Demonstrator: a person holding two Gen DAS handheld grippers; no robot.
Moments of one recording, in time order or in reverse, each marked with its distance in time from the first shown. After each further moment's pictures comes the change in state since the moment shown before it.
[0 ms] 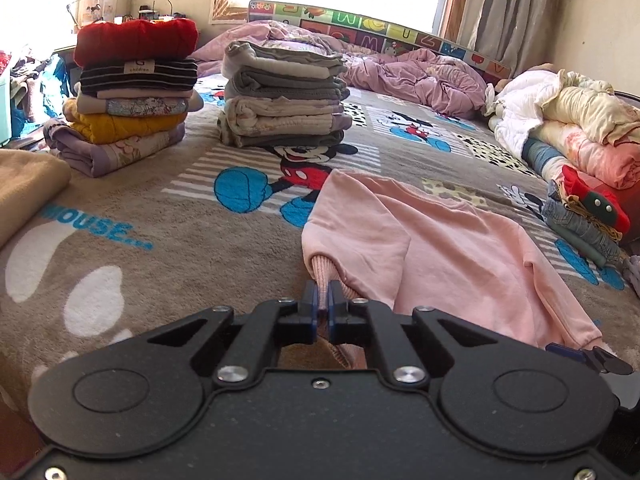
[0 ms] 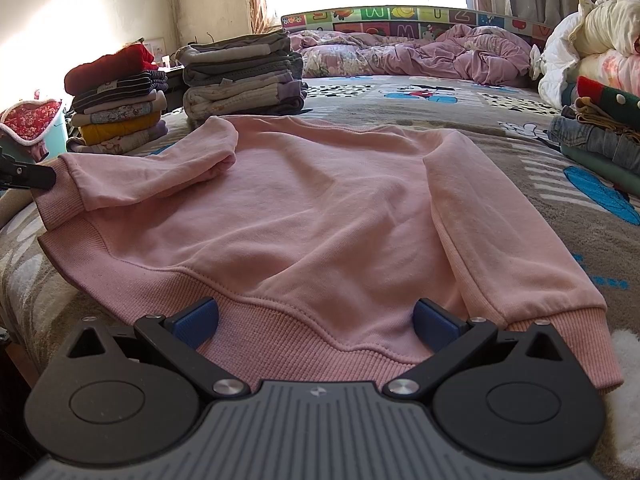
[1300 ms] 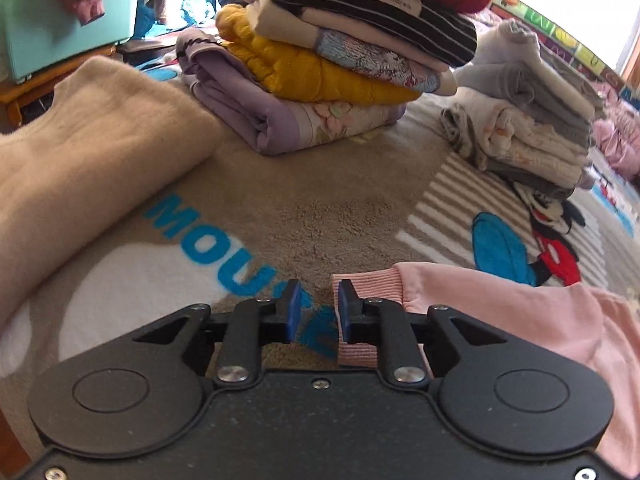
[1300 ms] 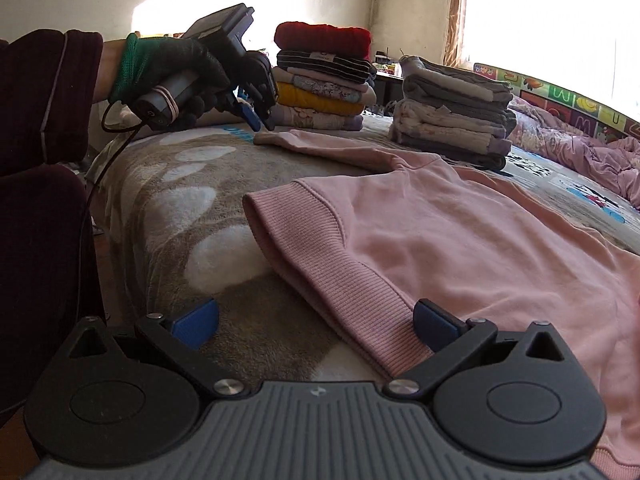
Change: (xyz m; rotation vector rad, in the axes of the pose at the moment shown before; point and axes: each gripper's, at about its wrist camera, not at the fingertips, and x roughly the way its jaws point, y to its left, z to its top) left arm 0.116 0.185 0.043 -0.406 0.111 0.279; right arm 0.006 0.110 -0.008 -0.437 -0.064 0.379
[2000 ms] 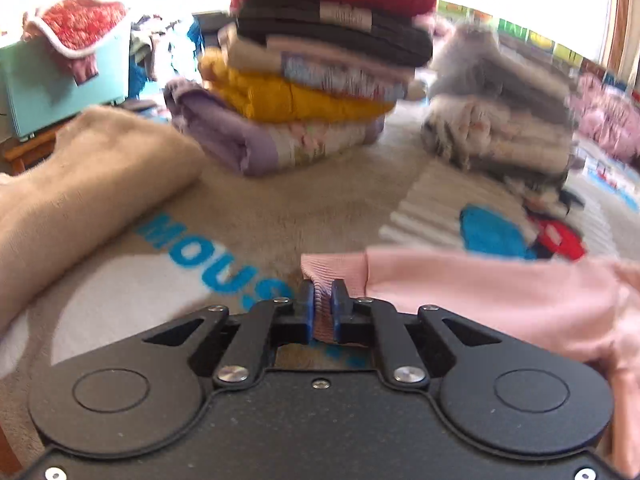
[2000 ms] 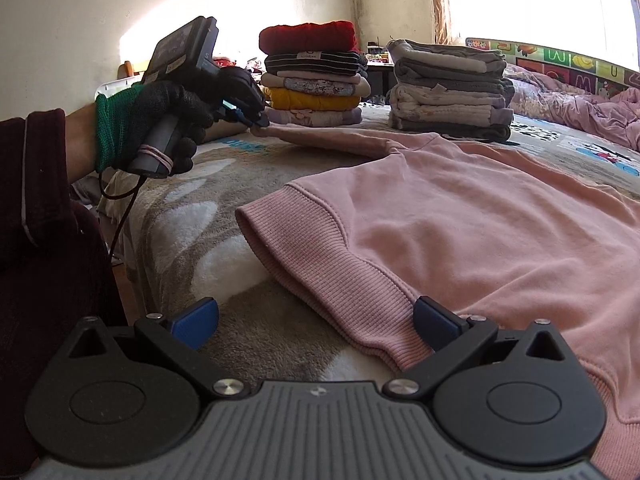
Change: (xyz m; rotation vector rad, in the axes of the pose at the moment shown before) left arm 0.006 -0.036 -0.030 0.235 -0.139 0.115; right arm 0.002 -0.015 -0.006 0.161 0.005 0.067
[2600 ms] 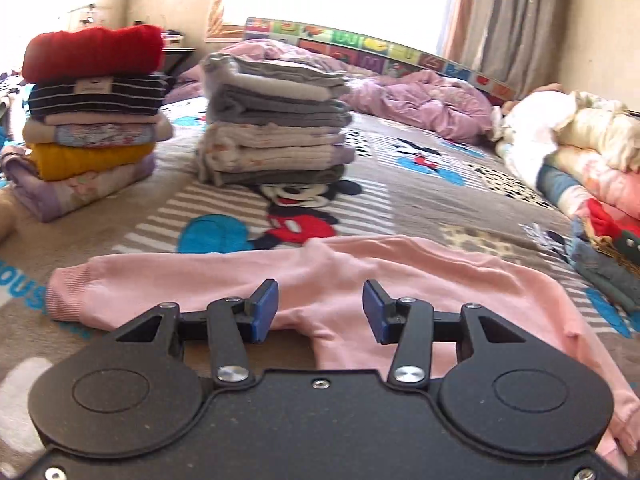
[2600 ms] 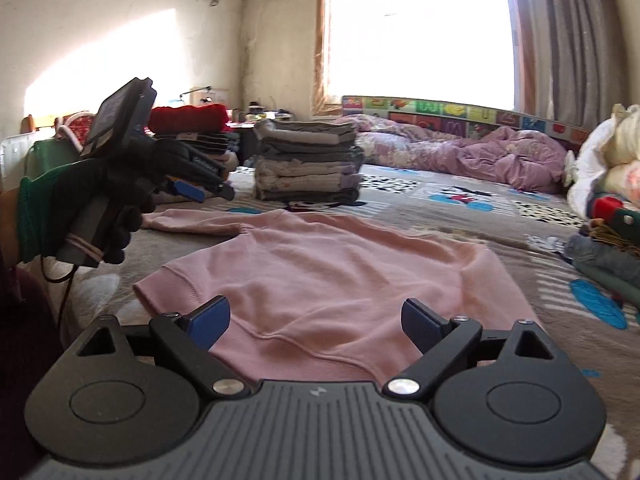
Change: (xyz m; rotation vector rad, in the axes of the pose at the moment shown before) left arm -0.102 -0.151 -0.026 0.171 -0.073 -0.495; right arm -0.120 -0.025 -0.003 0.098 -0.209 -0.485
